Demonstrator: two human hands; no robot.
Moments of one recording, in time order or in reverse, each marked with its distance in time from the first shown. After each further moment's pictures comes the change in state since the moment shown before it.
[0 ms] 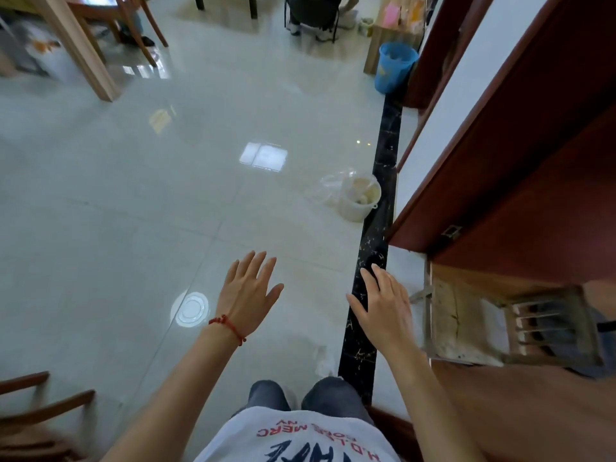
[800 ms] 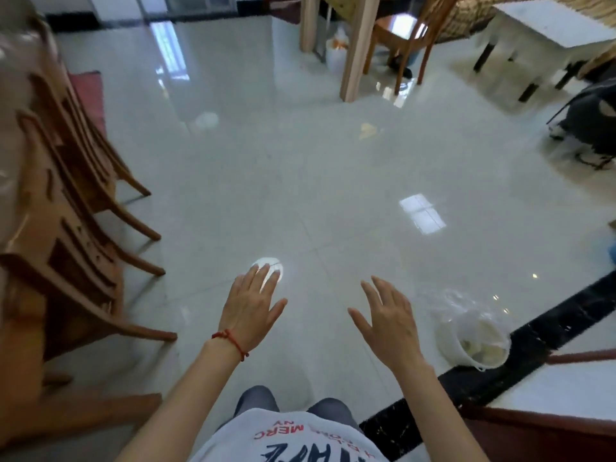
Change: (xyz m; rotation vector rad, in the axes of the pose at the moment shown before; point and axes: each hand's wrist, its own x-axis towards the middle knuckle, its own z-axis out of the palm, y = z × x) left_hand 0.046 -0.022 -0.015 -0.088 0.111 -0.850; right_hand 0.253 -0.075 0.025 0.072 -0.248 -0.920
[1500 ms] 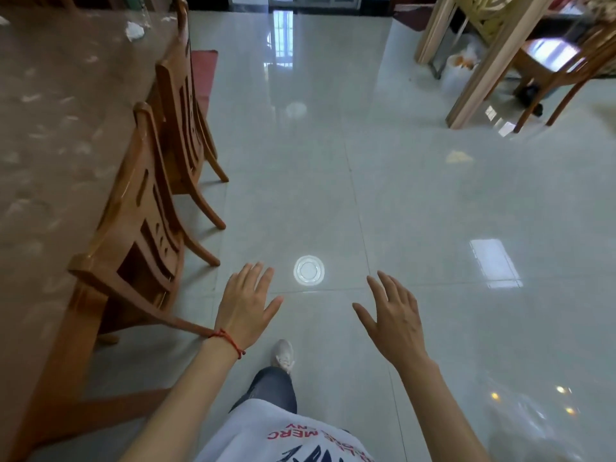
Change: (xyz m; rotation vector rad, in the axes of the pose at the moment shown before) left_hand 0.092 -0.154 -0.015 -0.089 0.028 -0.373; right_hand 0.218 -0.107 0.036 0.052 -0.156 -0.270
